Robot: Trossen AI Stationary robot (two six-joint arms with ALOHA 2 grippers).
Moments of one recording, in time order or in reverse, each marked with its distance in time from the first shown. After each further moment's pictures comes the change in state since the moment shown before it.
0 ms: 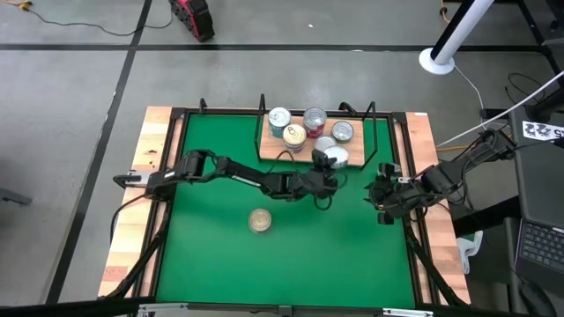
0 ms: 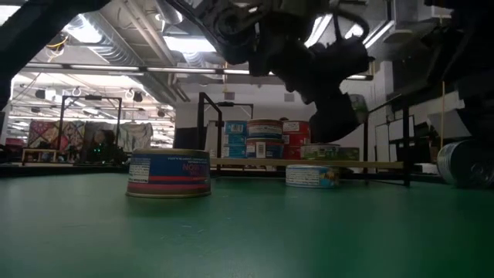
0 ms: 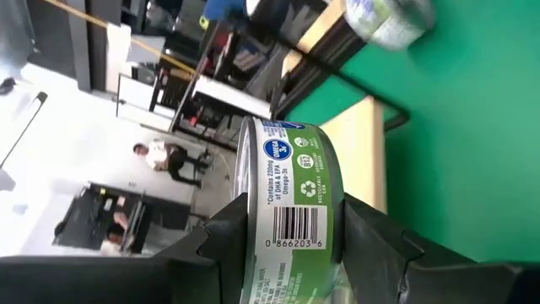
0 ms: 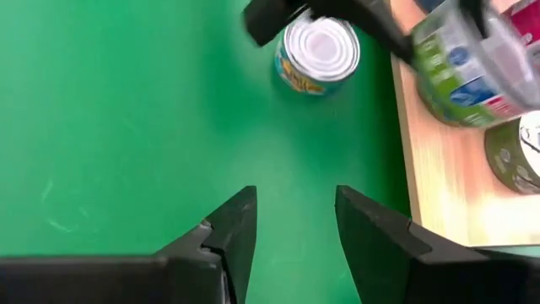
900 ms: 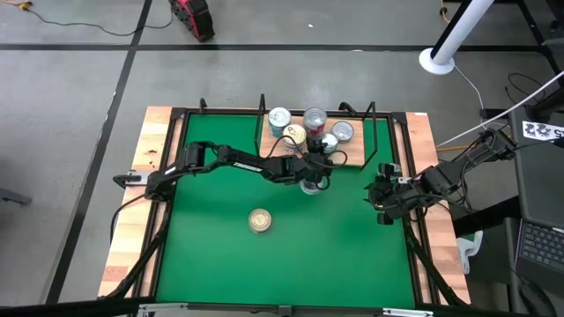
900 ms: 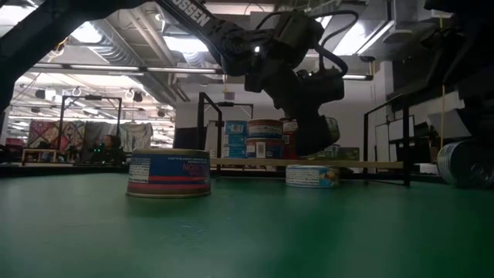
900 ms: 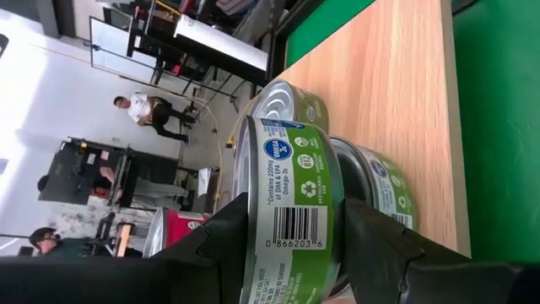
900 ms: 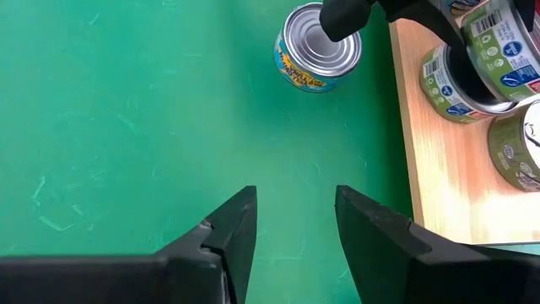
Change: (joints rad) left arm 0.123 0.000 0.000 -0.153 0.026 -0.079; right arm 0.000 0.001 -0.019 0.009 0.002 0.002
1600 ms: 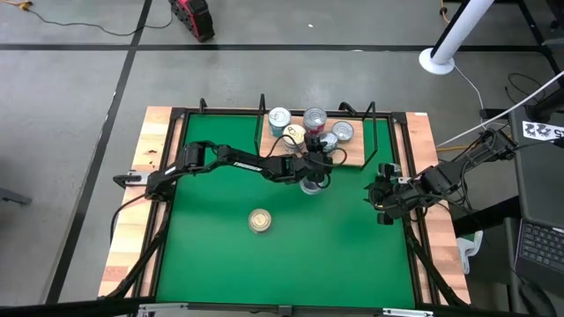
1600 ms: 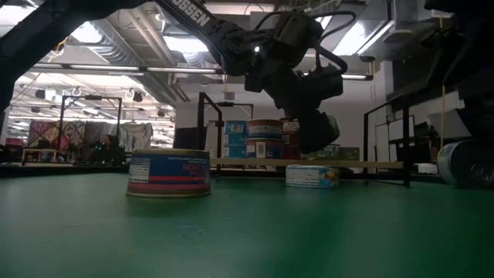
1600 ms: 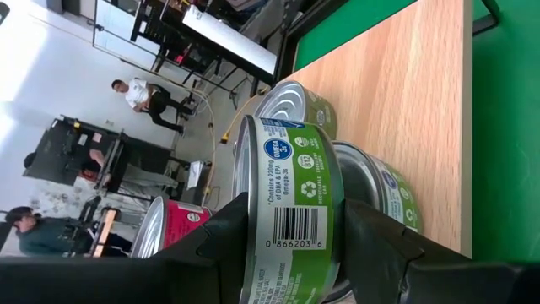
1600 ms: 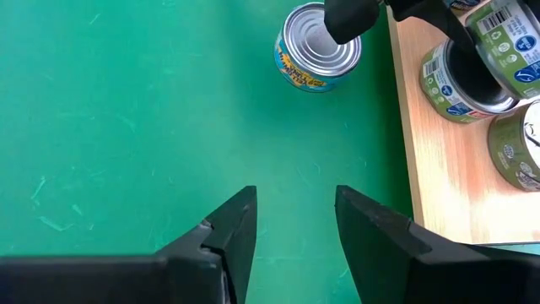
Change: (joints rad) left arm 0.004 0.000 0.000 0.009 -0.001 -0.101; right arm 0.000 0.000 0.000 0.000 0.000 0.000
